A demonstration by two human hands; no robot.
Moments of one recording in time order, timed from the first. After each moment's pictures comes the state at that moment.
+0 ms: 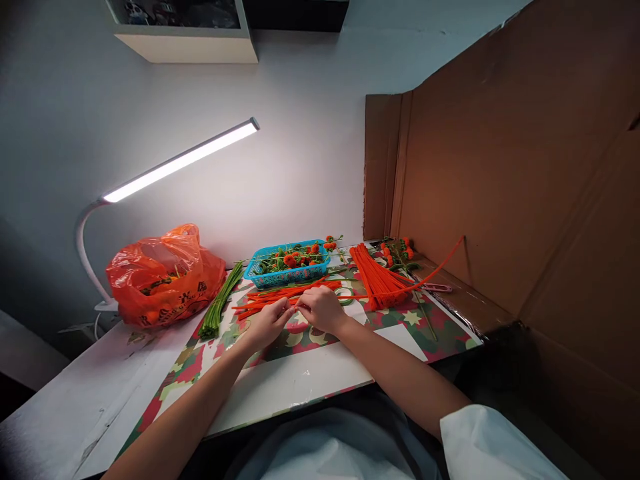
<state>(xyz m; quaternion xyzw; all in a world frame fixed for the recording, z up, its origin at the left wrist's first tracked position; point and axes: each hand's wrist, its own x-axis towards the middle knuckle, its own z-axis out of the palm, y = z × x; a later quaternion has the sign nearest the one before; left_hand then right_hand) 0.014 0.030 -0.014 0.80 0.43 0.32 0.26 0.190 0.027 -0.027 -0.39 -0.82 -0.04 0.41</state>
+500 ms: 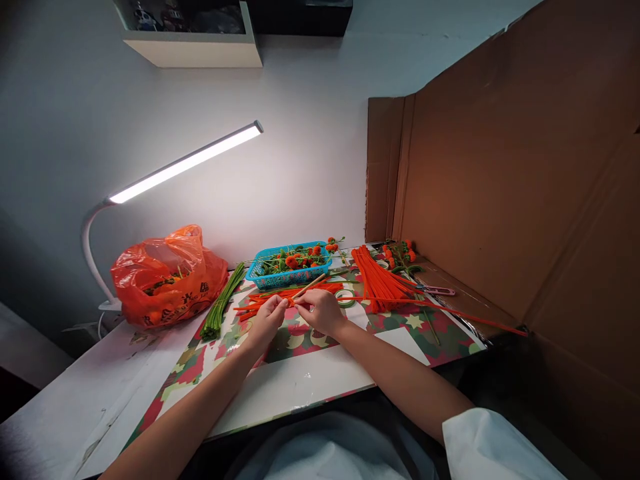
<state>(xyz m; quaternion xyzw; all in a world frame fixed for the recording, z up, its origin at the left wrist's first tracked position) 0.017 0.045 -0.035 0.66 0.45 0.46 0.40 0.182 0.027 -0.028 -0.37 -0.77 0.07 0.51</state>
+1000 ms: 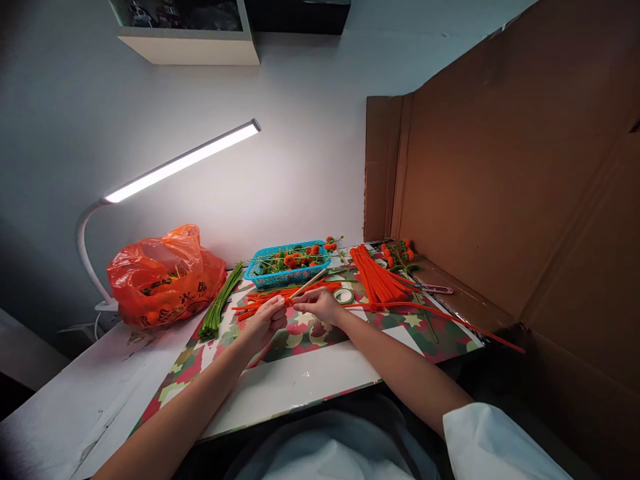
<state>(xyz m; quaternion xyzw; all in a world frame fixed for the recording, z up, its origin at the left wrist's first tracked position) 0.012 0.036 -0.022 0.57 0.30 0.42 0.64 0.189 0.048 -0.038 -0.35 -0.71 0.37 0.49</state>
